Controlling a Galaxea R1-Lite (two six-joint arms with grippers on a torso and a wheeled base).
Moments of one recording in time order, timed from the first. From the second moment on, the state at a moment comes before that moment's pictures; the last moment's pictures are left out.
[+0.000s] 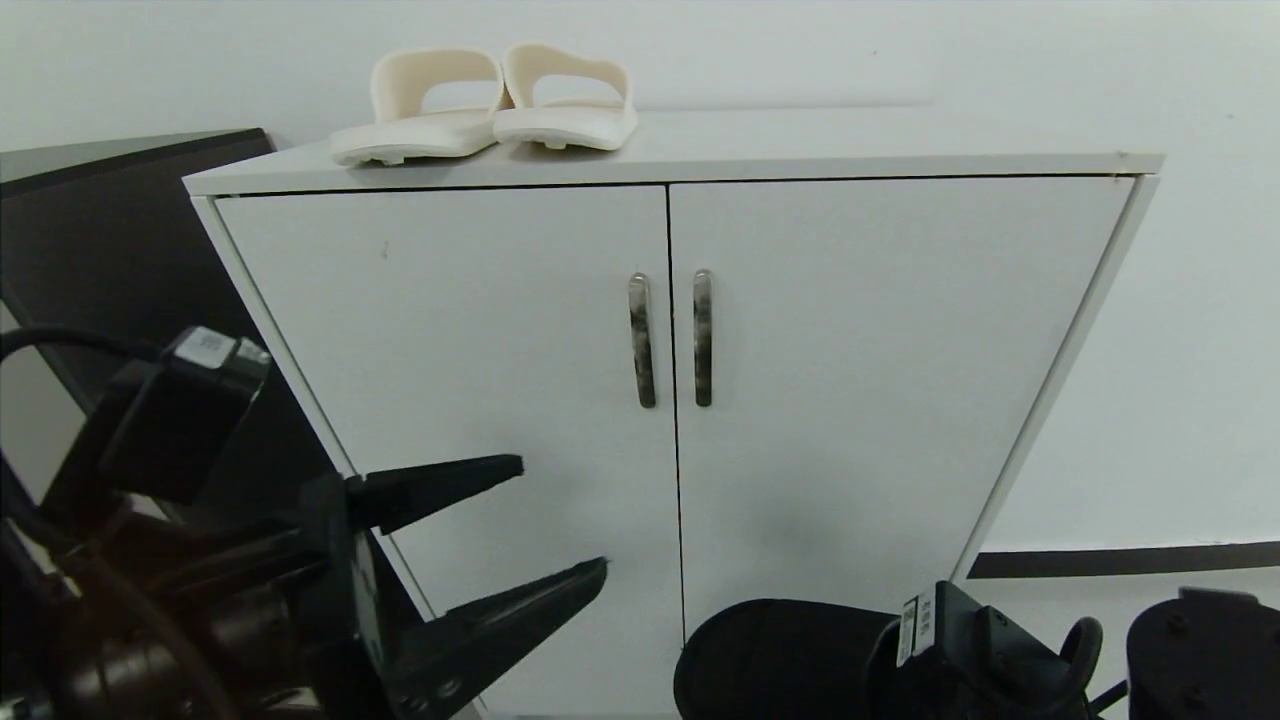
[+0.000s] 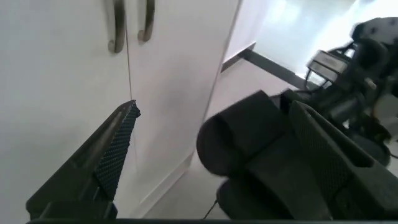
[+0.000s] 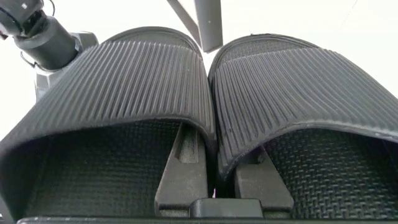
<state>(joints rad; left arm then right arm) -0.71 1.16 -0.47 -0.67 -0.23 -0.08 1.04 1.51 -0.37 -0.80 0.09 0.07</state>
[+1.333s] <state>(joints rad) -0.69 1.54 -0.87 -0.68 -0.34 -0.21 1.03 1.52 -0.37 -0.80 0.10 0.07</state>
